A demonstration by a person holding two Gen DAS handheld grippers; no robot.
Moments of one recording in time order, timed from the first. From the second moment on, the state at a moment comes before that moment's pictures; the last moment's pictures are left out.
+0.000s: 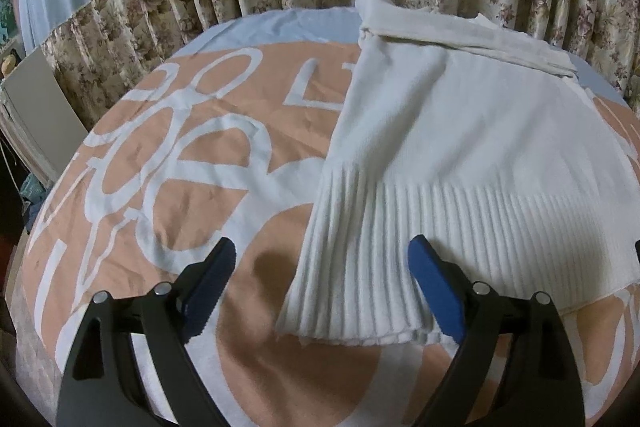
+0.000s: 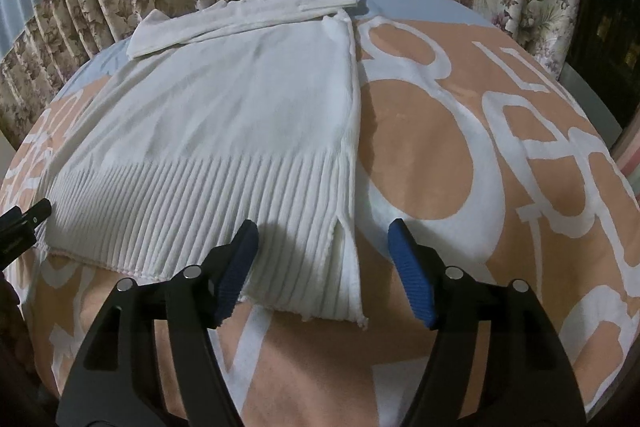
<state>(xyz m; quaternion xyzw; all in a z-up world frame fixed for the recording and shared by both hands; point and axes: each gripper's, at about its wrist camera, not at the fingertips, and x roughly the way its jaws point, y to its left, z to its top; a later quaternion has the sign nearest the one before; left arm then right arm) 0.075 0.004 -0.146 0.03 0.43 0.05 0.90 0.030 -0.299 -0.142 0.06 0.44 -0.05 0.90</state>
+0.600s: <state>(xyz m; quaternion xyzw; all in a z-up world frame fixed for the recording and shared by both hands) 0.074 -0.021 -0.148 0.11 0.41 0.05 0.90 0.027 -0.288 -0.140 0.04 0.42 -0.02 0.91</state>
